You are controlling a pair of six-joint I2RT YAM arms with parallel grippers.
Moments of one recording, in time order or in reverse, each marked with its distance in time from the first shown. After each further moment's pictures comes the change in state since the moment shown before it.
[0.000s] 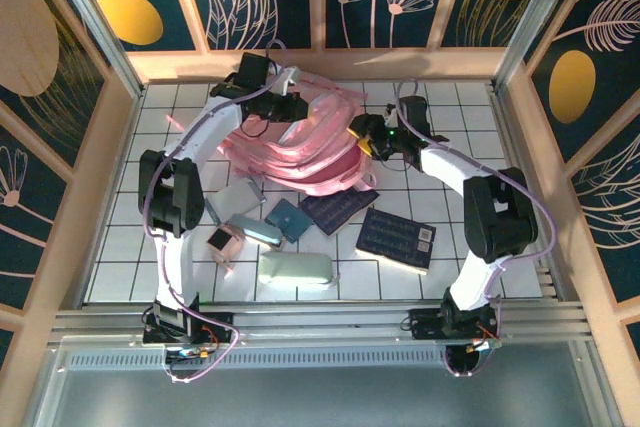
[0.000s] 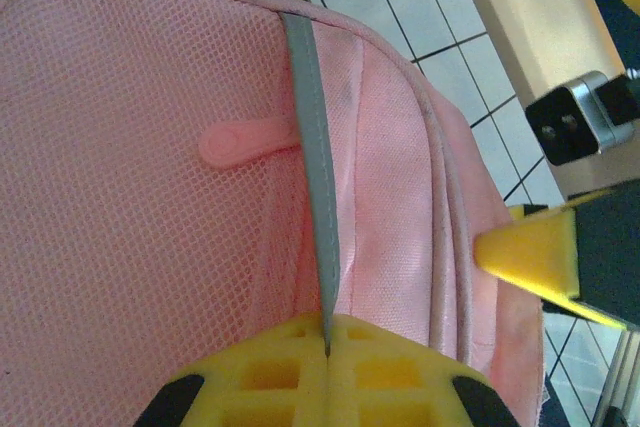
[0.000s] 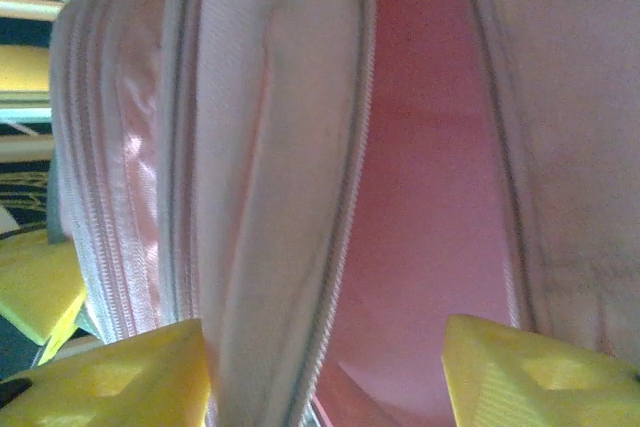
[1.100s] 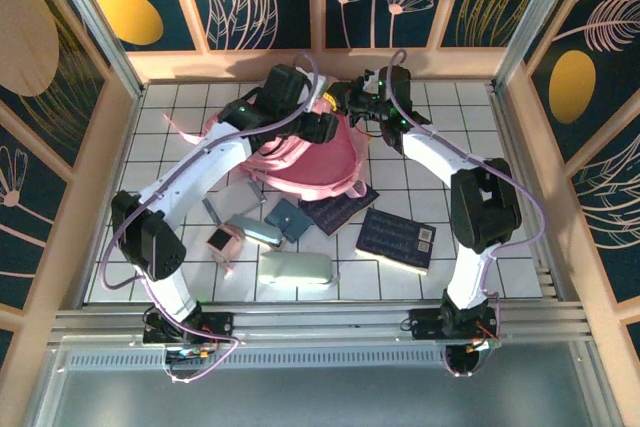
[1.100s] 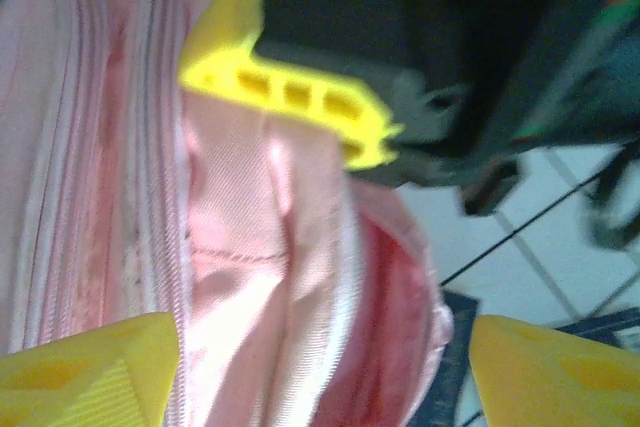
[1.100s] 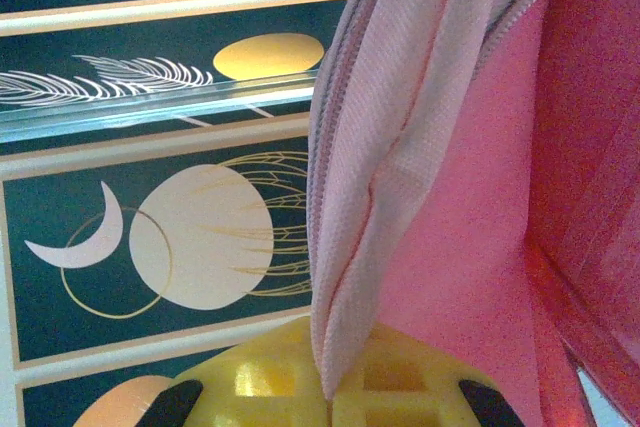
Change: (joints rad) left arm -0.305 -0.321 -0.137 -0.108 -0.630 0.085; right arm 0.106 0.089 0.243 0.264 -0.084 0.473
